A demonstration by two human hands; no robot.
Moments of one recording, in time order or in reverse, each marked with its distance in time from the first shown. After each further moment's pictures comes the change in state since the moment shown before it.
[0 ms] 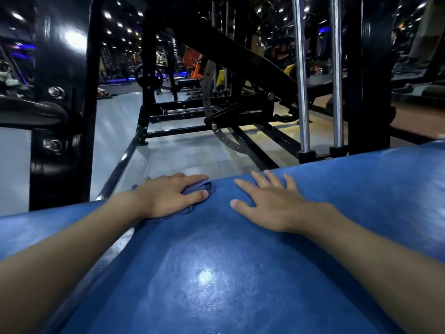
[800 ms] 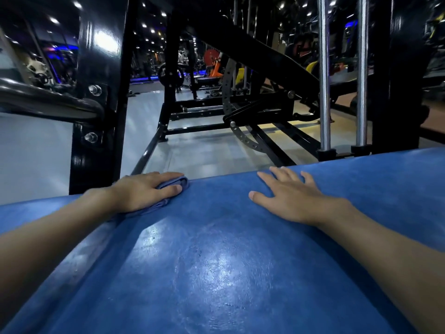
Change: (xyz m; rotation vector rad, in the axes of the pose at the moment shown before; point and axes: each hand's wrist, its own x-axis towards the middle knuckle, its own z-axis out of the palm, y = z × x) left_hand -0.052 -0.065 -0.012 -0.080 0.025 -0.207; right_hand 0.002 -0.003 0.002 -0.024 0.031 0.021
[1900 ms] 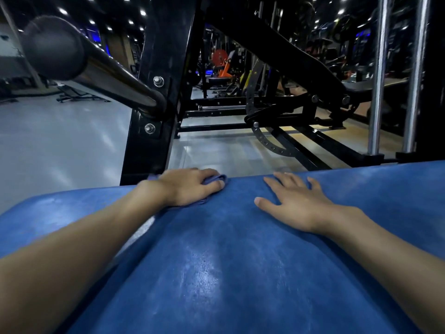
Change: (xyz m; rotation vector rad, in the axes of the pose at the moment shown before) left_hand -0.008 -0.048 -0.008 0.069 0.042 0.115; right_hand 0.008 -0.129 0.011 -0.053 -0.046 -0.022
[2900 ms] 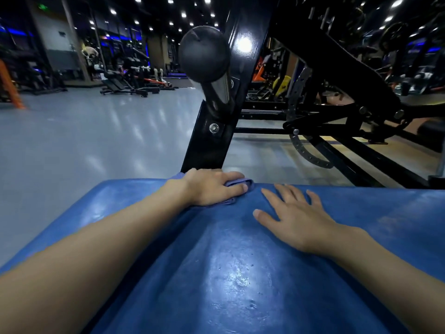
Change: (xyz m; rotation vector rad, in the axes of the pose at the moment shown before) left_hand -0.034 -0.077 -0.005 -0.016 0.033 -0.004; right_hand 0.004 -0.121 0.009 -0.051 -0.002 -0.126
